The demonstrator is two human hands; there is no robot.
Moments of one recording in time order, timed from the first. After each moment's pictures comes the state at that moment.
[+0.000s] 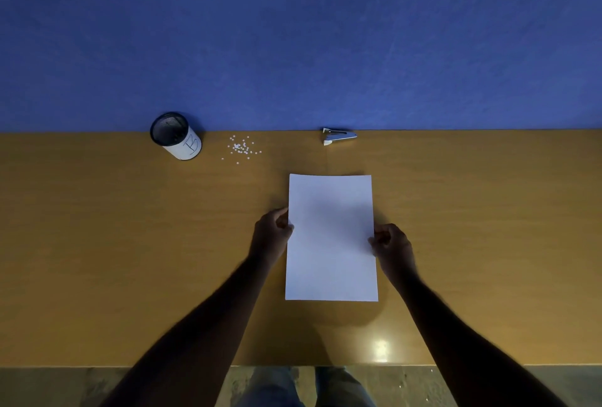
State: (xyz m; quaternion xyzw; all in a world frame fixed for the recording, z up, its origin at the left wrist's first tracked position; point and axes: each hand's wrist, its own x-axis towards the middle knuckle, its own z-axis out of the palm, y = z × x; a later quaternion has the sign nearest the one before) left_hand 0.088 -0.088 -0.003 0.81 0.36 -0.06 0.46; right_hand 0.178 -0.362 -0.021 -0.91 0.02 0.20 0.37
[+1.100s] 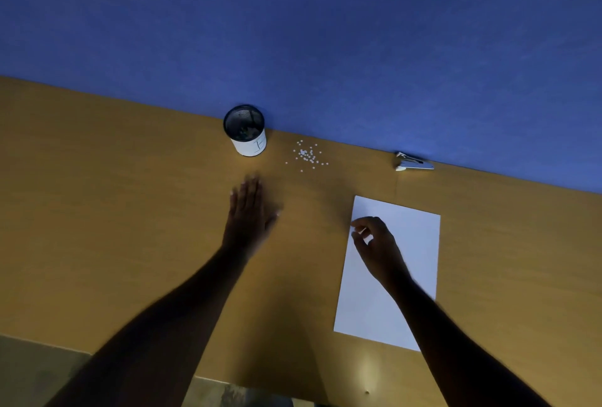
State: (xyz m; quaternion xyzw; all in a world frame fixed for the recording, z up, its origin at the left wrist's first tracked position) left_hand 0.037 0.100 -0.060 0.96 0.26 -0.03 0.14; right_hand 0.179 -0.180 -0.005 -0.89 -0.23 0.21 0.33
